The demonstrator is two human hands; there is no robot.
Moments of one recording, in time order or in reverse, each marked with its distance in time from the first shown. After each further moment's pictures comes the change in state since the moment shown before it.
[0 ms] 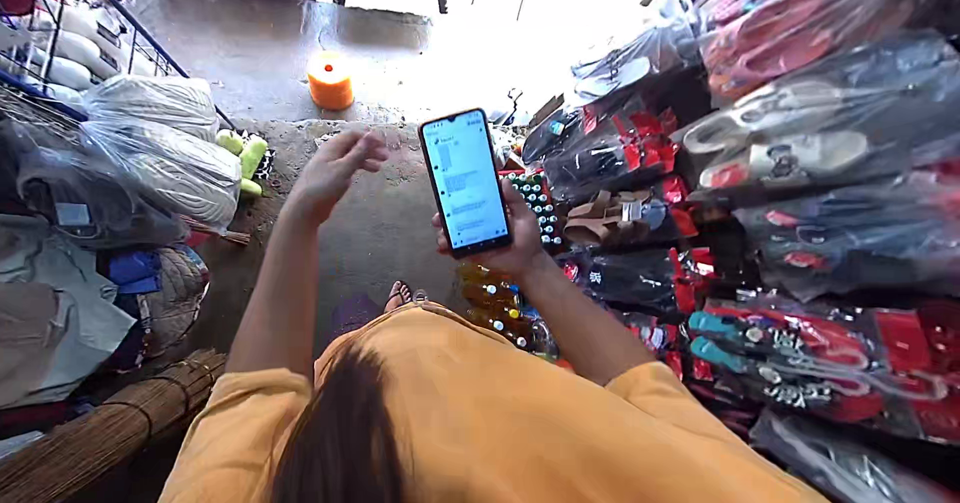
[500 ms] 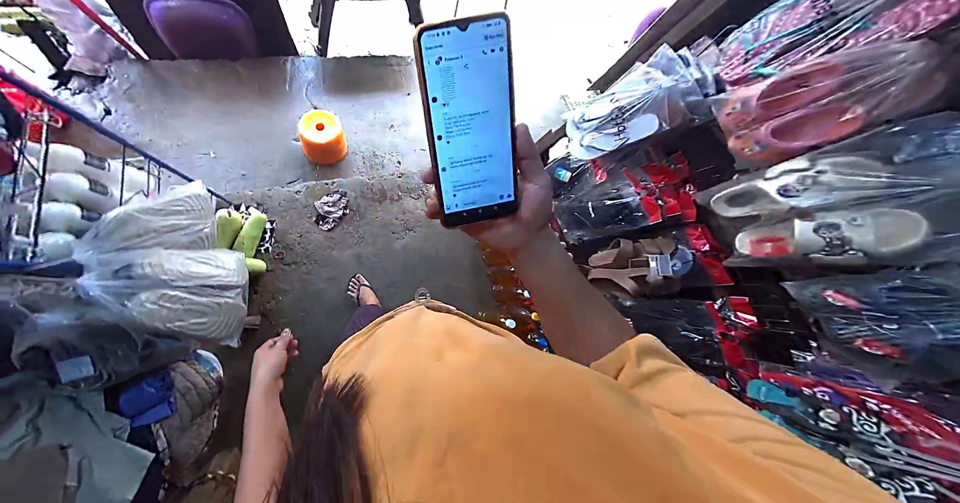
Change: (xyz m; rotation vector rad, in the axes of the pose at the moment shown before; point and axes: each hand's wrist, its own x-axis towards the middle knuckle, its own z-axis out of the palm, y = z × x) left_hand 0.012 -0.189 -0.134 -0.004 0.510 -0.989; right_hand 0.221 -0.152 0.011 0.025 -0.120 -0.260
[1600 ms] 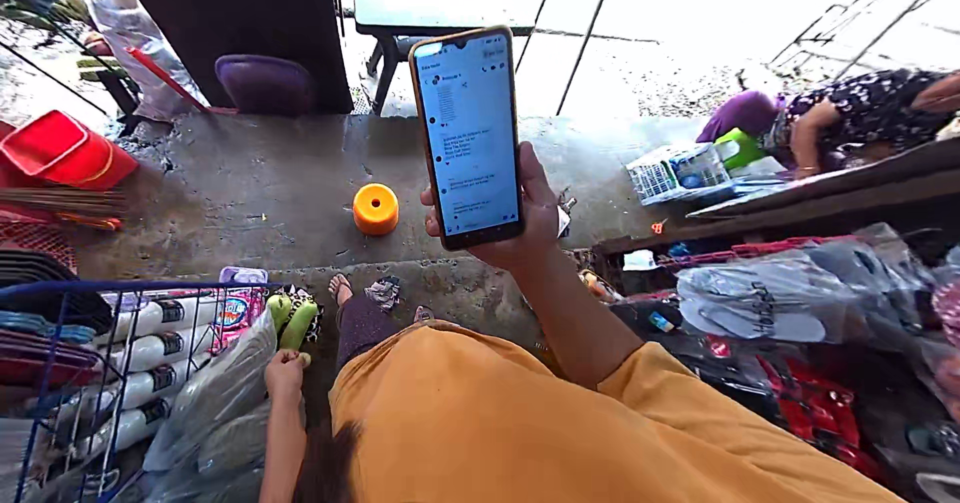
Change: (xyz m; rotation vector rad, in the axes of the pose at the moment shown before) left_hand 0.275 0.319 -0.067 0.076 0.232 0.115; right_hand 0.469 -0.072 -0.086 0.010 -0.007 0.111
